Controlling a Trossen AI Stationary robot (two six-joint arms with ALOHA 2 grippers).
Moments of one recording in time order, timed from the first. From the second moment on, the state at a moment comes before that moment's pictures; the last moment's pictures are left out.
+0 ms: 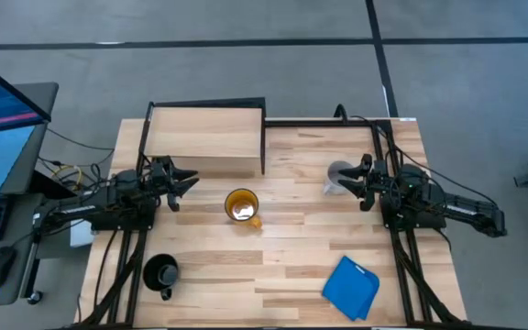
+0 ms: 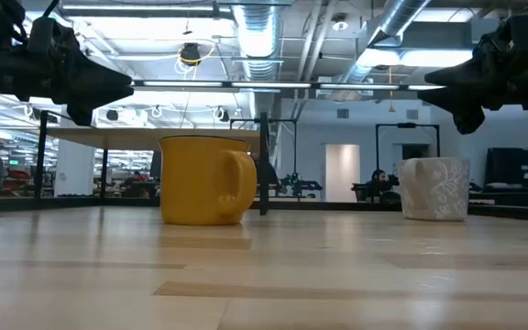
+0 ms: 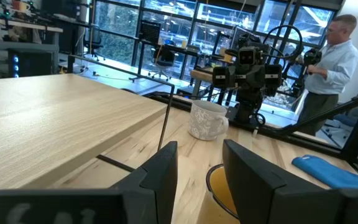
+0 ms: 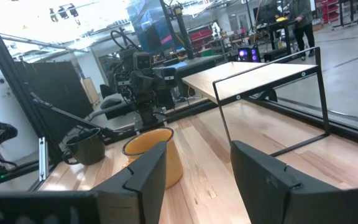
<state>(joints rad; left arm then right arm) 0.21 0.00 0.01 0.04 -0.09 -0.23 -0.29 0.00 0.01 0.03 -0.13 0.25</state>
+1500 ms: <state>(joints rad) 0.21 0.00 0.01 0.04 -0.08 -0.26 -0.29 0.00 0.00 0.03 -0.13 0.25</state>
